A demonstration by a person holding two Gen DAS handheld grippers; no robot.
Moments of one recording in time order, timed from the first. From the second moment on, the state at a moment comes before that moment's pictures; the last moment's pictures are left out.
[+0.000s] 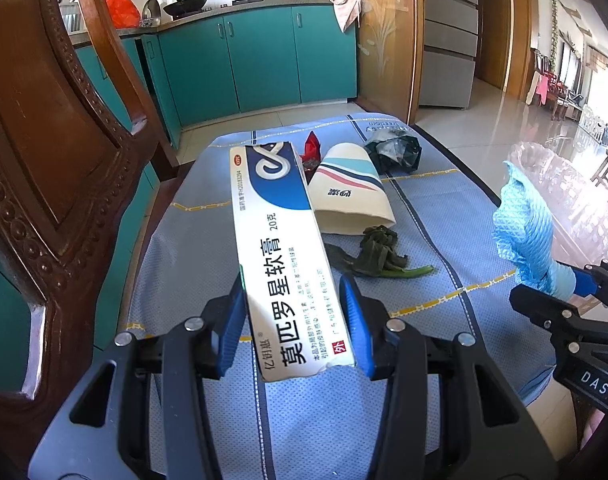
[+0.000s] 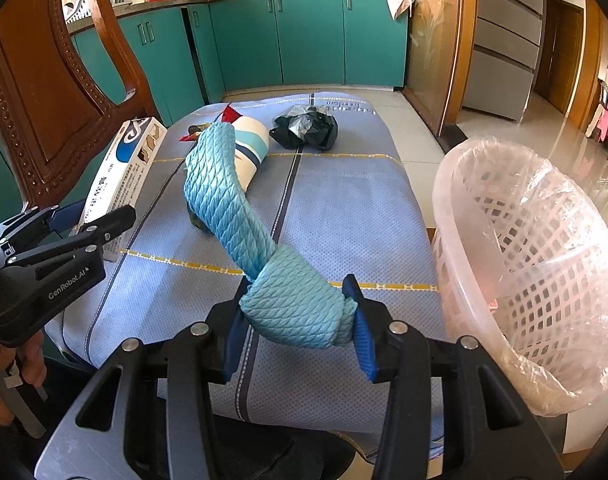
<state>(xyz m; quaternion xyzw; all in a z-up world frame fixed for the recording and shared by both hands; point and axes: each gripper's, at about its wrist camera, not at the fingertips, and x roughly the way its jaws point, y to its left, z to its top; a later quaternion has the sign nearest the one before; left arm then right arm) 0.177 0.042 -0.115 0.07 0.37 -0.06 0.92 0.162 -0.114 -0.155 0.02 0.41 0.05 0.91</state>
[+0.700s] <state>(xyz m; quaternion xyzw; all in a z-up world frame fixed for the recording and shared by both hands) 0.132 0.013 -0.050 0.06 0.30 -0.04 0.95 0.136 -0.176 -0.088 0.06 0.32 0.06 0.94</state>
